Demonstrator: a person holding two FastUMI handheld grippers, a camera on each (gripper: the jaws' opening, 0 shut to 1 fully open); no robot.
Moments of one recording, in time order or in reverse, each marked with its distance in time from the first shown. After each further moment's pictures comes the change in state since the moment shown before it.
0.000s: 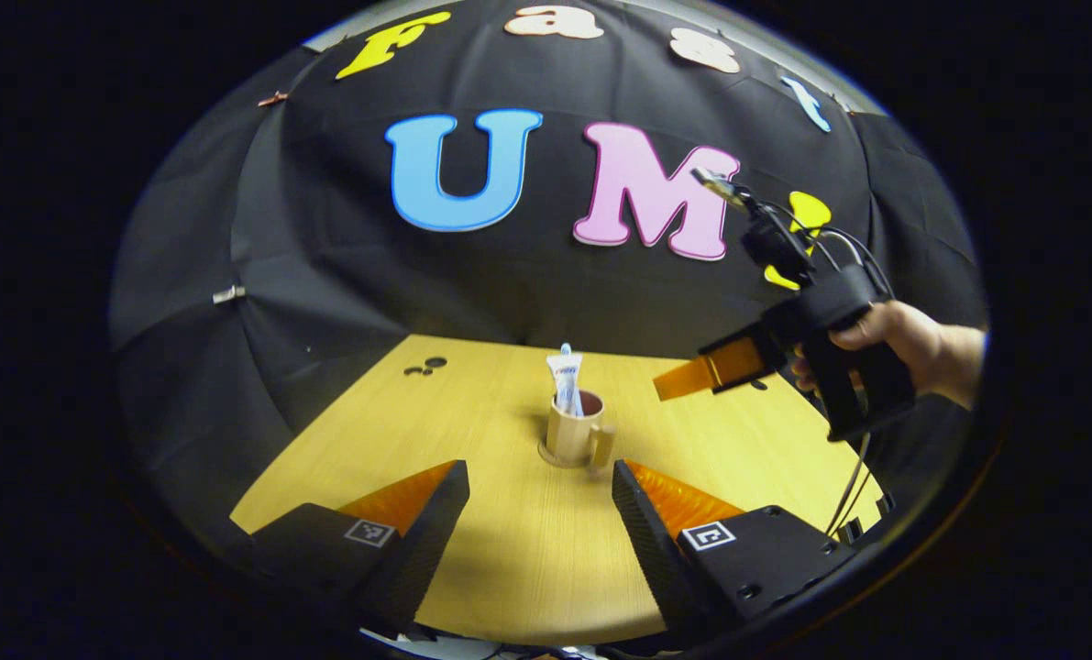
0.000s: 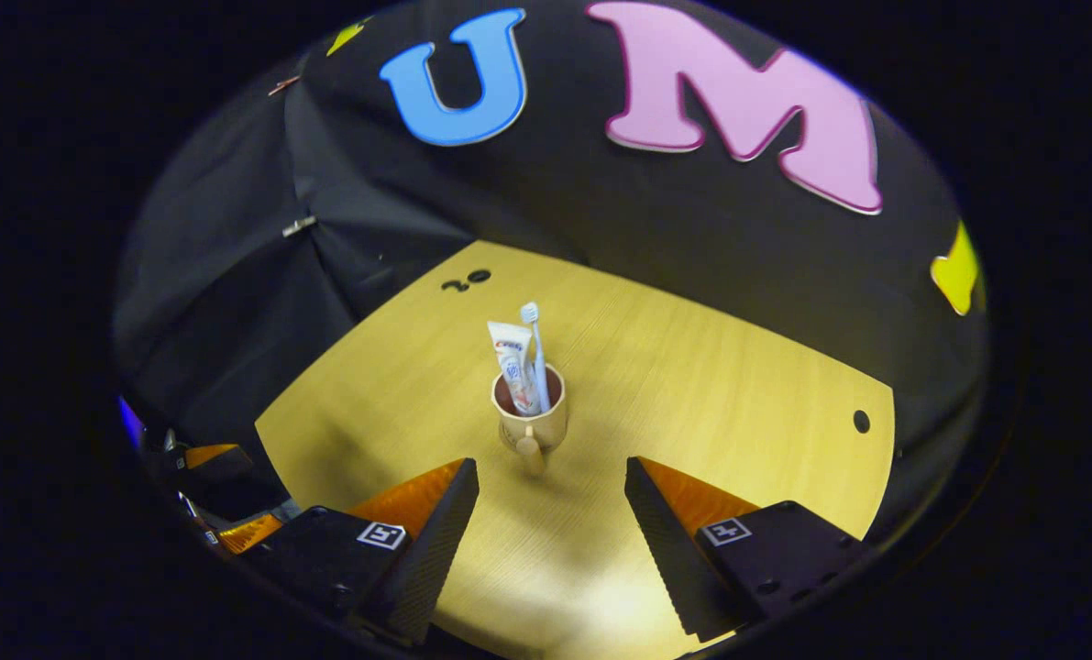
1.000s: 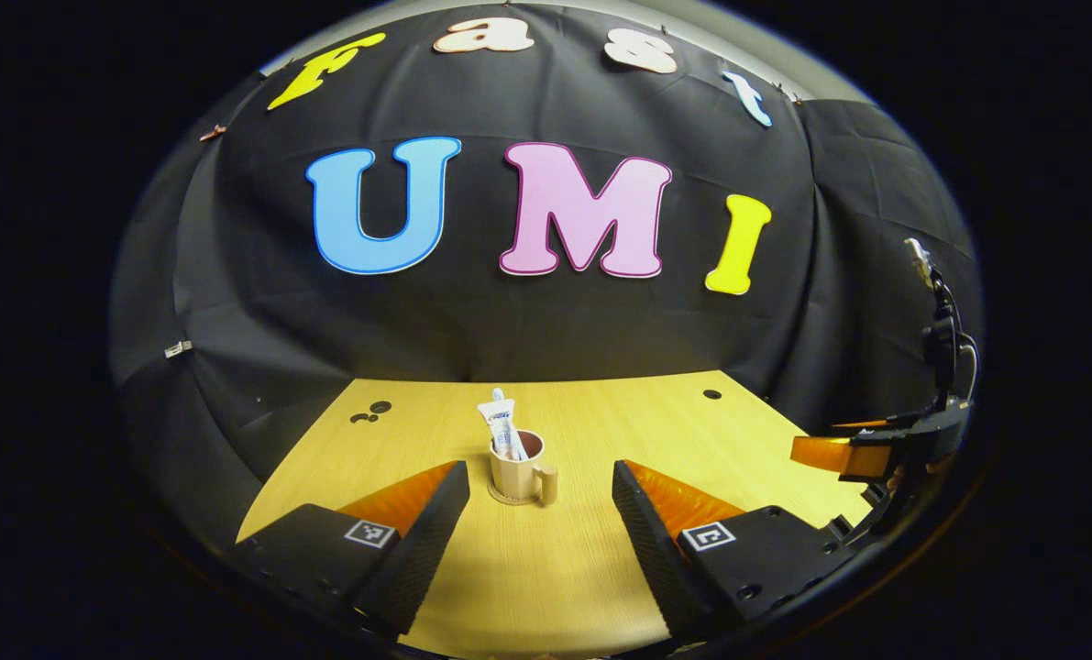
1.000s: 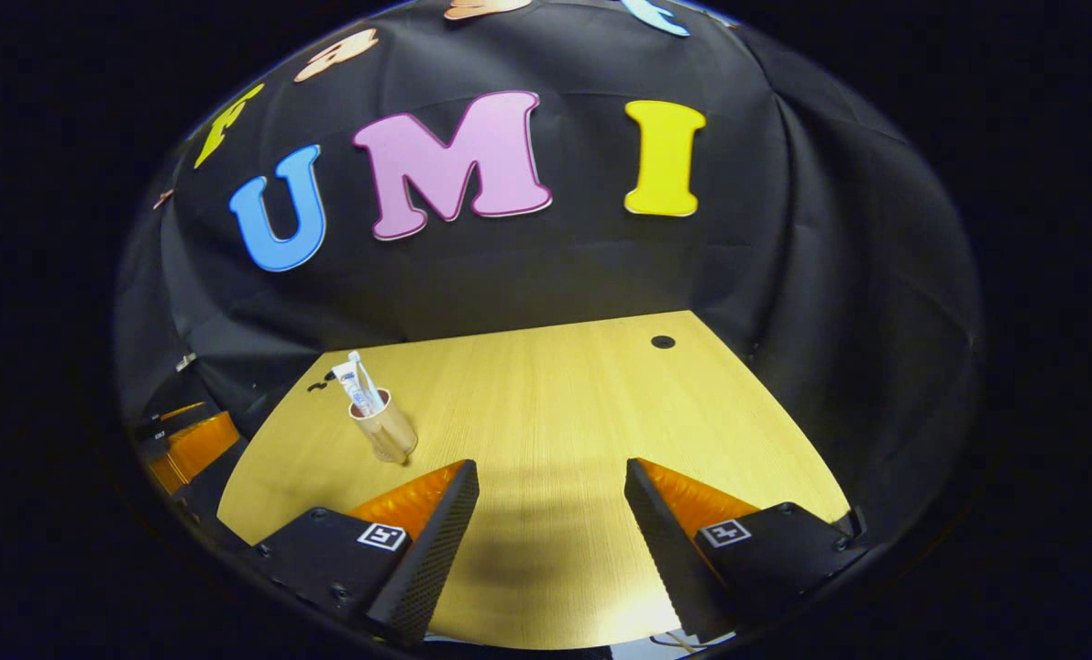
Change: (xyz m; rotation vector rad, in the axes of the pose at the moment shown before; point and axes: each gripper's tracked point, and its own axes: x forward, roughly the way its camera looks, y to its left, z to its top) left arm 0.012 -0.051 0.034 0.081 -0.028 -0.153; right arm -0.152 -0.106 -0.126 0.398 -0.310 -0.469
